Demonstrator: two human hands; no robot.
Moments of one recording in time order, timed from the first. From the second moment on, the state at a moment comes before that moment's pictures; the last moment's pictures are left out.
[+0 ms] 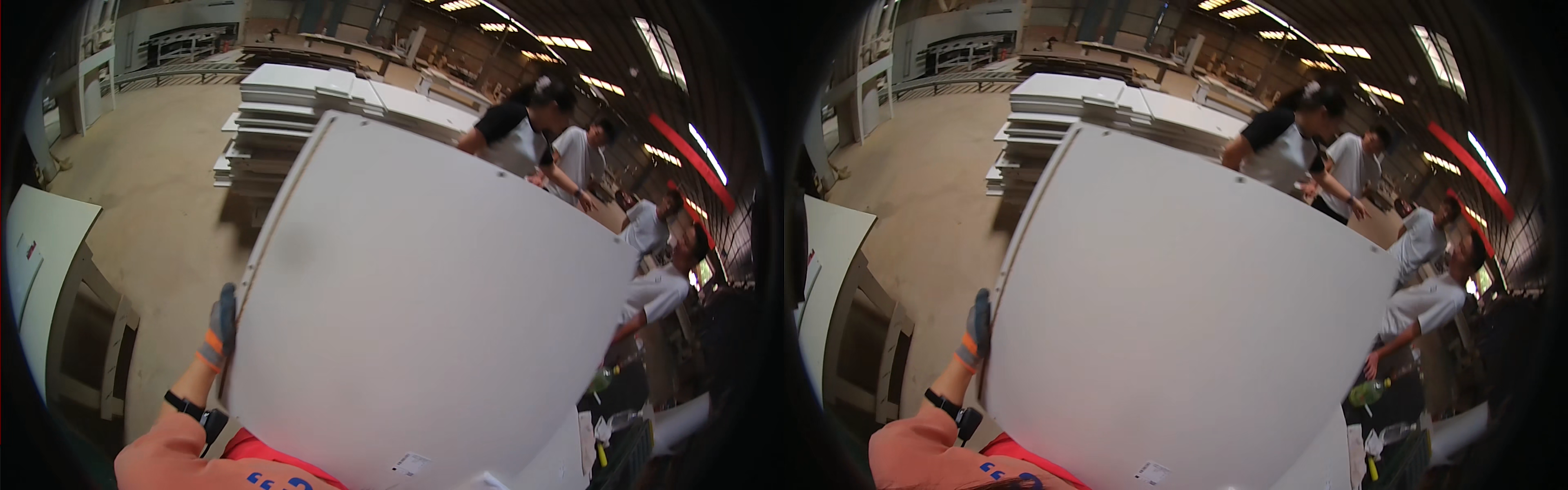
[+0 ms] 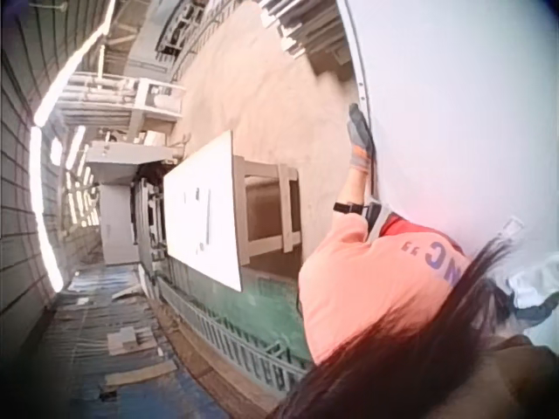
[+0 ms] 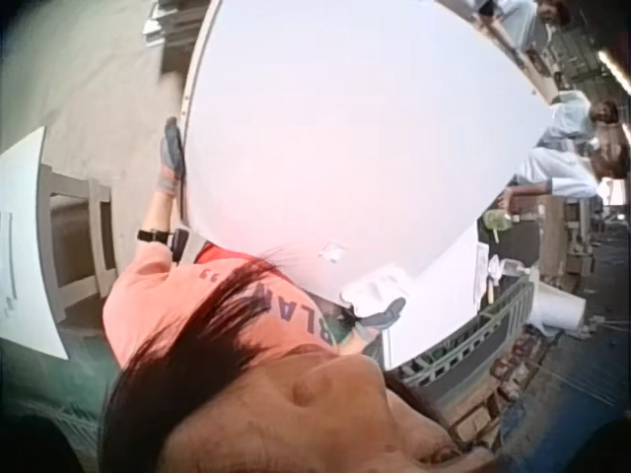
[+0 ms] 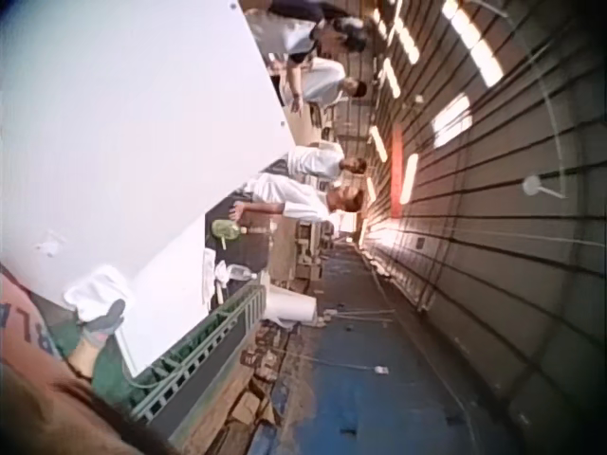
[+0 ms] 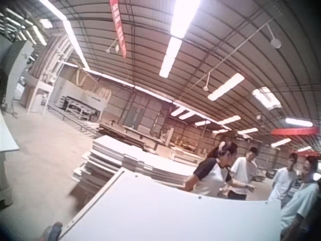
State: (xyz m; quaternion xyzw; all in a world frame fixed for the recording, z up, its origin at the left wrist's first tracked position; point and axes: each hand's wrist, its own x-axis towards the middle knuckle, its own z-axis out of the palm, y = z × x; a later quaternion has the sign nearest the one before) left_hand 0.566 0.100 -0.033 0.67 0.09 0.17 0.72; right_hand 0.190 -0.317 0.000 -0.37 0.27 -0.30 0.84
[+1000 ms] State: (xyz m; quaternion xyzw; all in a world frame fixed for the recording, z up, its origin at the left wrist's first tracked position) left_hand 0.783 0.295 0.021 0.64 0.16 0.27 0.70; right_hand 0.809 -0.263 -0.031 -0.57 0.11 -0.08 0.81
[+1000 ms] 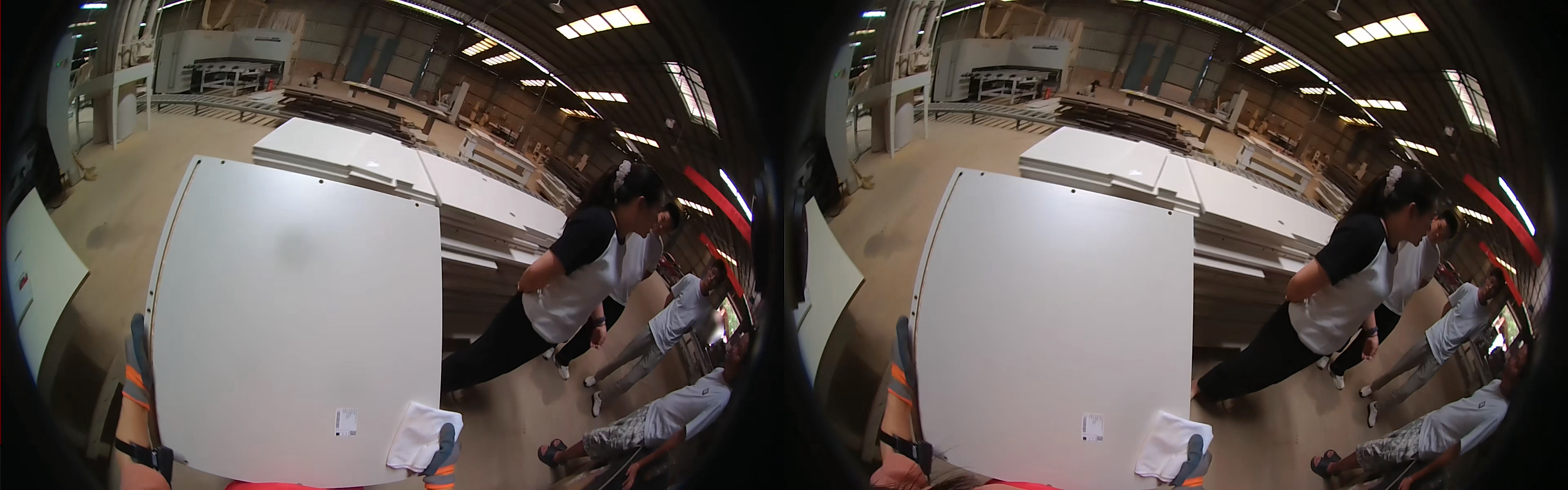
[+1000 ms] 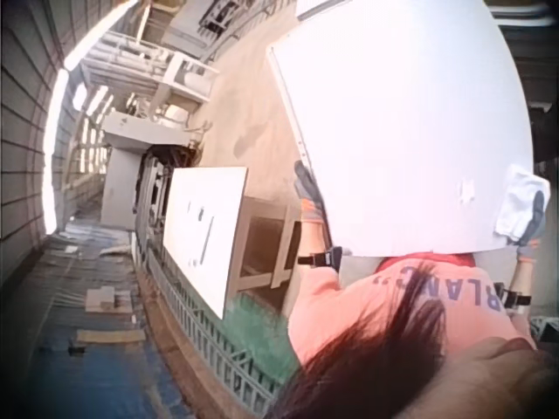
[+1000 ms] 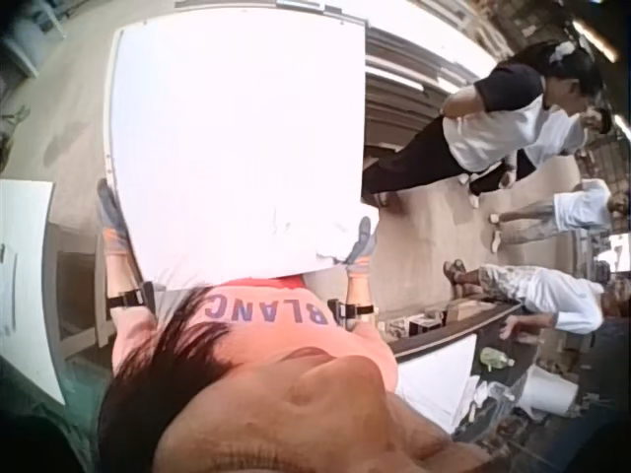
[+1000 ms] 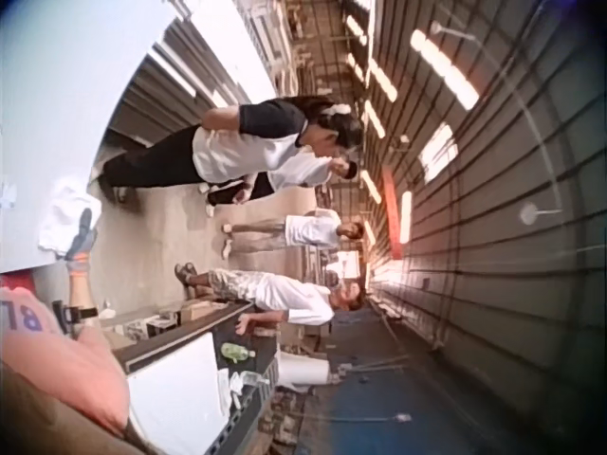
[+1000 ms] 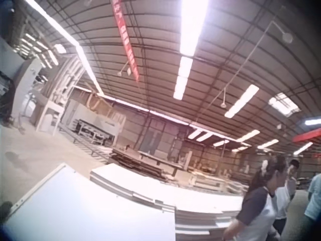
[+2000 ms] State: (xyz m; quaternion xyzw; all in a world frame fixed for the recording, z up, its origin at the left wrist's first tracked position) left_hand 1.566 0.068 0.287 0.75 0.04 -0.04 0.66; right_hand 1.391 -0.495 0.178 -0.54 0.10 -0.19 0.82
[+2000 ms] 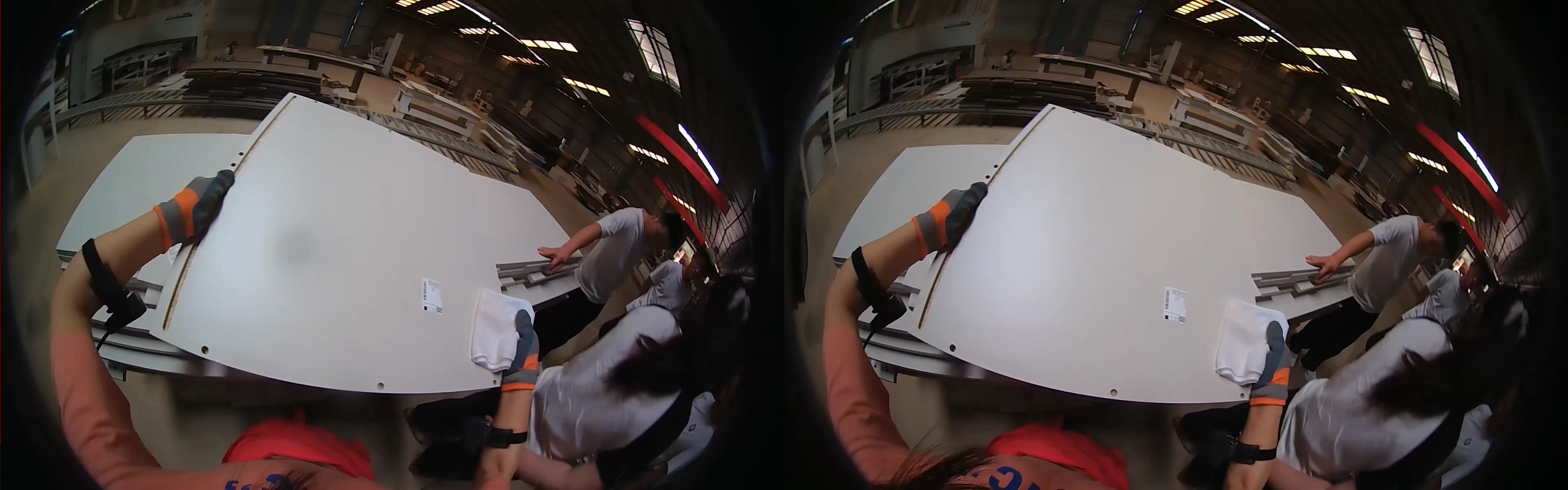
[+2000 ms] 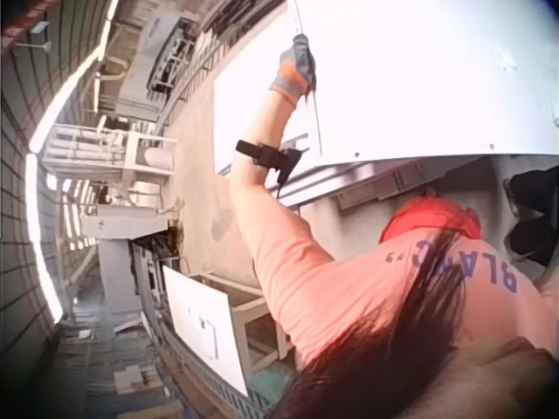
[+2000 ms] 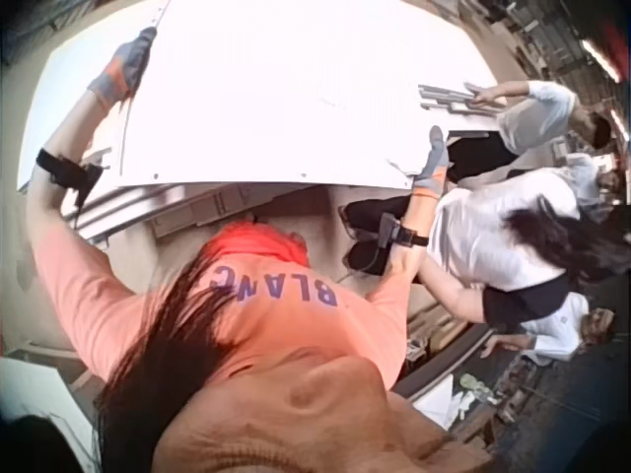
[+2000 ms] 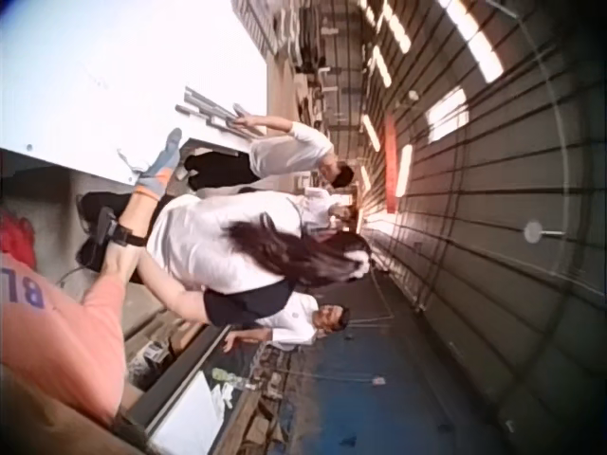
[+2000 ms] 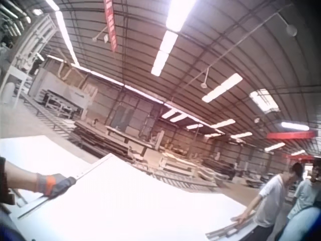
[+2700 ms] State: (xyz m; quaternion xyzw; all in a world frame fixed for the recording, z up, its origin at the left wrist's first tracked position) left_hand 1.689 0.015 0.155 0.97 -0.21 0.02 0.15; right_hand 1.550 -0.610 0.205 -0.66 0.10 -0.10 0.74
